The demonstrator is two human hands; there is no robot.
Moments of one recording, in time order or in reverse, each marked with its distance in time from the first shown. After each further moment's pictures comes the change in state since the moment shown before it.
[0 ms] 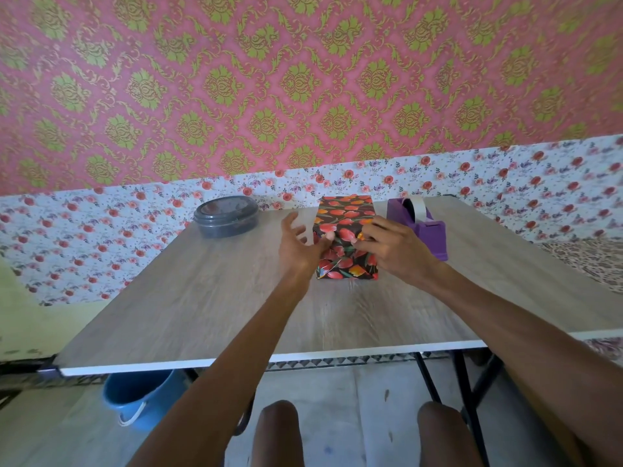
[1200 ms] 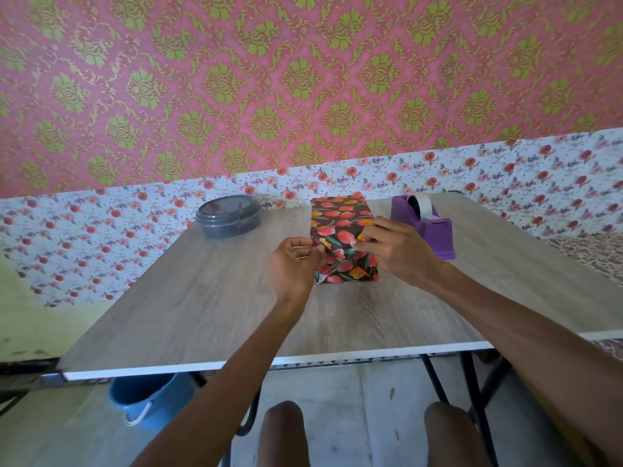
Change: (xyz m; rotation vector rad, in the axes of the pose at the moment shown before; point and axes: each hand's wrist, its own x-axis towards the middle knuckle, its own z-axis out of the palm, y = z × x) left_hand -0.024 -0.015 -0.020 -0.023 0.075 0.070; right_hand 0.003 -0.006 -0.001 0.115 0.014 -0.001
